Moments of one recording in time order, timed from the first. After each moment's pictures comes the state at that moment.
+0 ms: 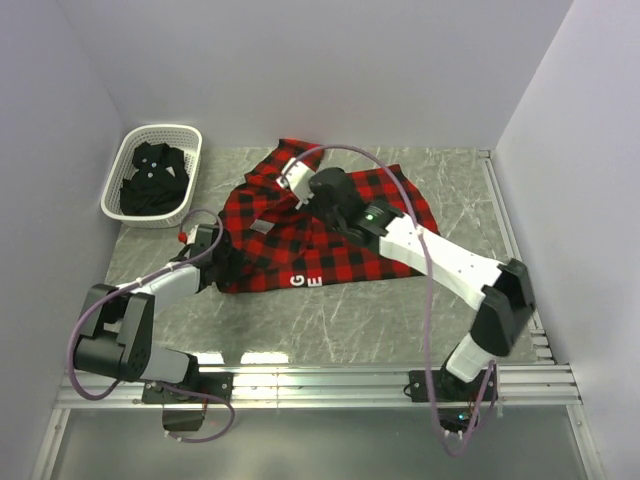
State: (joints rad) left arm -0.23 1.40 0.59 -0.09 -0.02 -1.09; right arm 0.84 1.67 1.51 -0.39 0.35 -0.43
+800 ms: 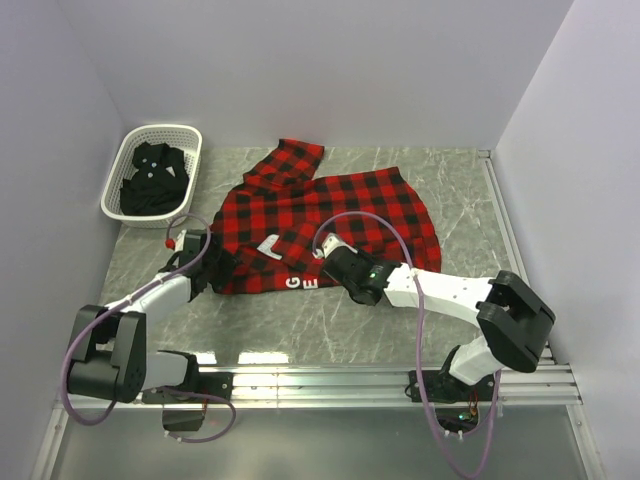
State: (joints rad) left arm -0.16 1.28 0.51 -0.09 -0.02 -1.10; right arm 0.95 1.49 0.89 -0.49 0.70 -0.21
